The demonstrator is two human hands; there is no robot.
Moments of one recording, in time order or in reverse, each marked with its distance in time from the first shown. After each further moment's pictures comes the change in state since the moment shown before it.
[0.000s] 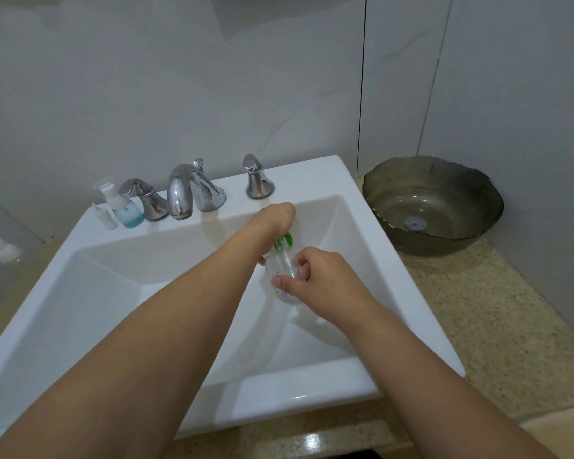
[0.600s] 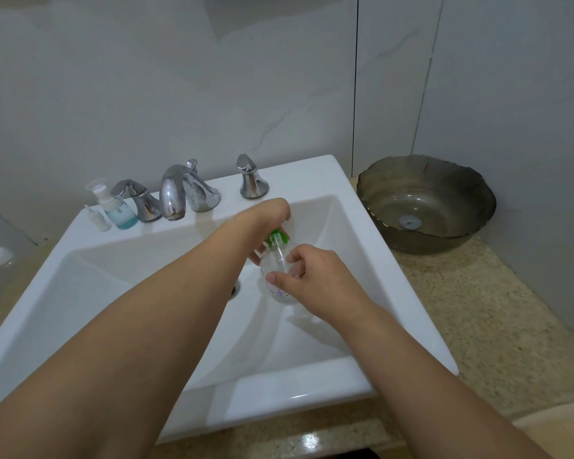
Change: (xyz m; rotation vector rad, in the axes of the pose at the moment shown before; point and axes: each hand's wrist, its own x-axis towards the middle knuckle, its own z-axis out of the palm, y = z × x) left_hand 0.005 0.002 -0.011 0.058 -0.106 -0.010; right_hand -0.001 0.000 -0.002 0.057 0.013 -0.020
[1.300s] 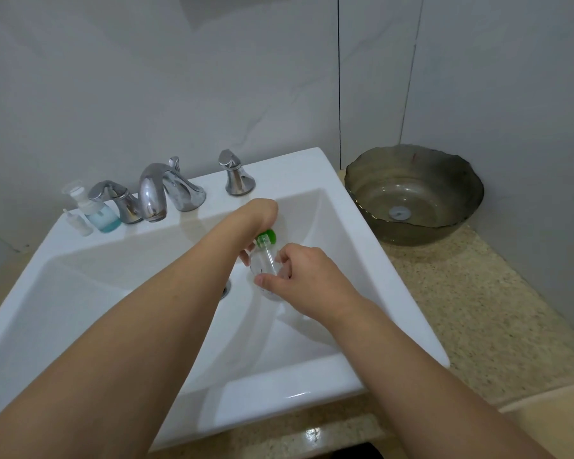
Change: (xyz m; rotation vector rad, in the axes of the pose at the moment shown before) left_hand 0.006 0.004 0.013 0.066 0.110 -0.044; right_hand -0.002 -0.003 -0.002 -0.057 -0.031 0.000
